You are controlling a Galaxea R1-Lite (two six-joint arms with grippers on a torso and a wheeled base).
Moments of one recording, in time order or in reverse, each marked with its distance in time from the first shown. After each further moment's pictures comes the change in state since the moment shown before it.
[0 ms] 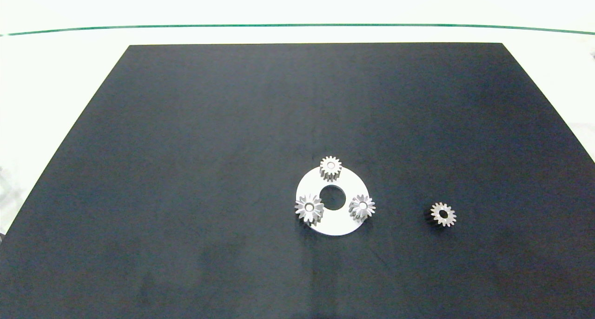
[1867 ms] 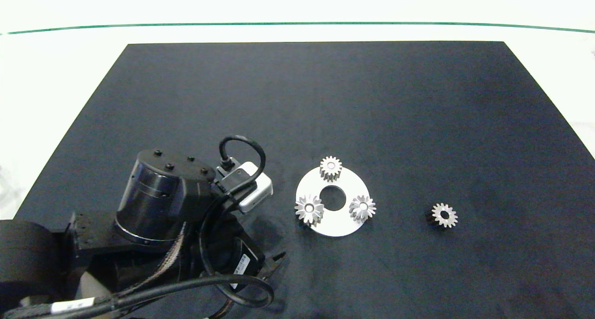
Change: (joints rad) left arm -0.736 1.263 -0.127 -0.811 0.180 0.091; right arm 0.078 0.390 -0.131 0.028 0.013 -0.013
